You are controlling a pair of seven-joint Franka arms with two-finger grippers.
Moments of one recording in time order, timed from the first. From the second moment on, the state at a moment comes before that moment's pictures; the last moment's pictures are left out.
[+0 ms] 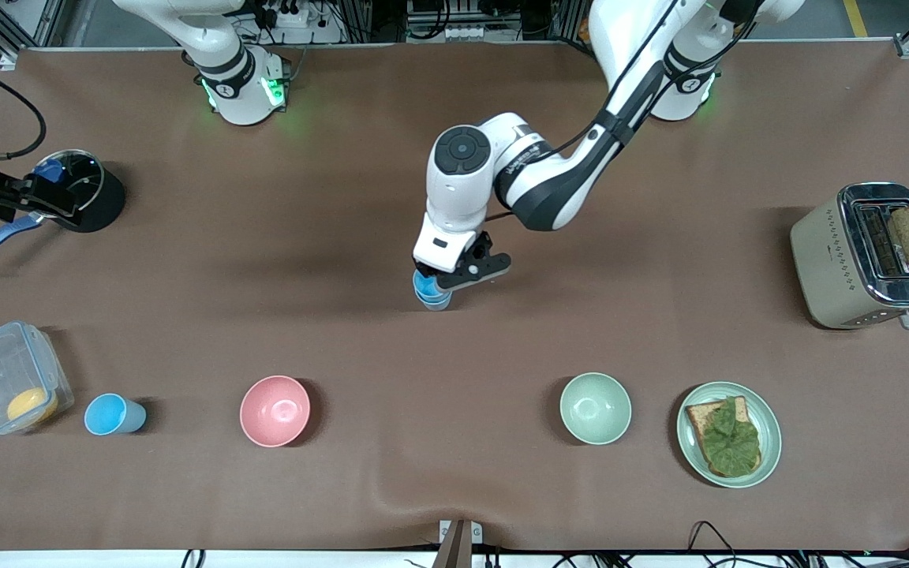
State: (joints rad) left arm -0.60 0.62 -0.24 -1.44 0.18 2.18 -1.28; right arm 0.00 0.01 -0.04 -1.61 -0.01 1.56 0.02
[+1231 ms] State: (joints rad) left arm -0.05 0.12 -0.07 -1.44 -0.04 1.65 -0.31; right arm 0.00 0.01 -0.04 -1.61 -0.01 1.55 0.02
